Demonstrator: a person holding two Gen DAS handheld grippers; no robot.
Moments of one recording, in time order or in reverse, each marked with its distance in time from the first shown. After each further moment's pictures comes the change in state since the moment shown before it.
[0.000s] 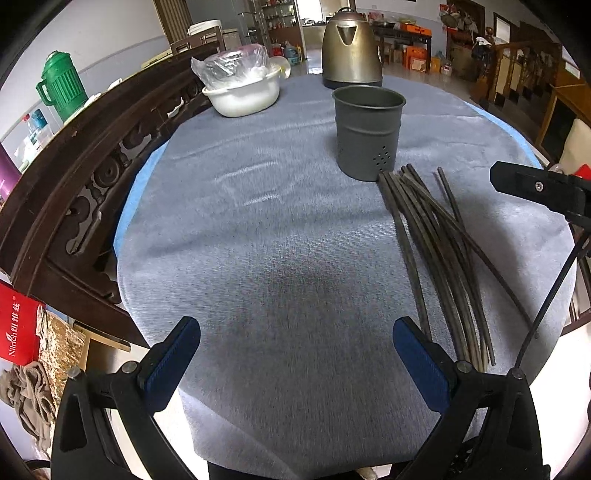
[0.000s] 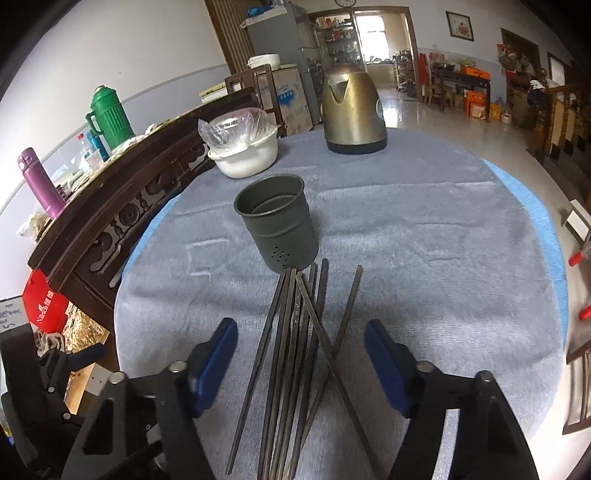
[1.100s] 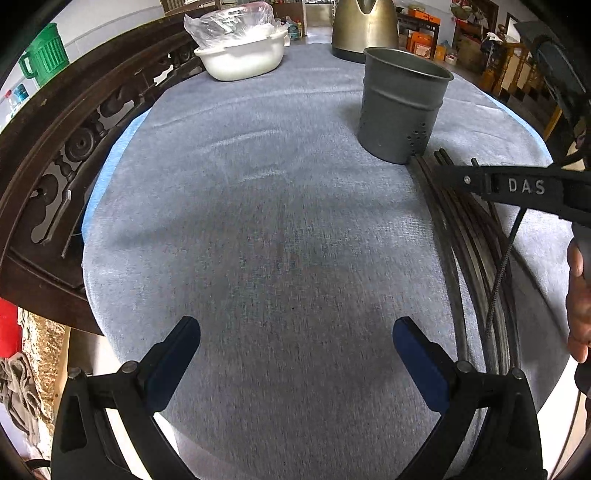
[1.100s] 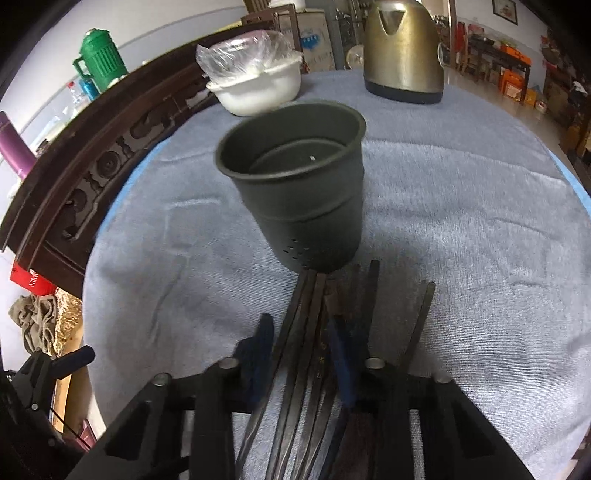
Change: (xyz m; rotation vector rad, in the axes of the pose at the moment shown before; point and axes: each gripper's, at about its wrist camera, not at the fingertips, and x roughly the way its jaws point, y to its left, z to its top) left arm 0.062 0.020 0.019 -0.040 0.105 -0.065; right arm 0.123 0.017 0.034 -0.084 0.240 0.009
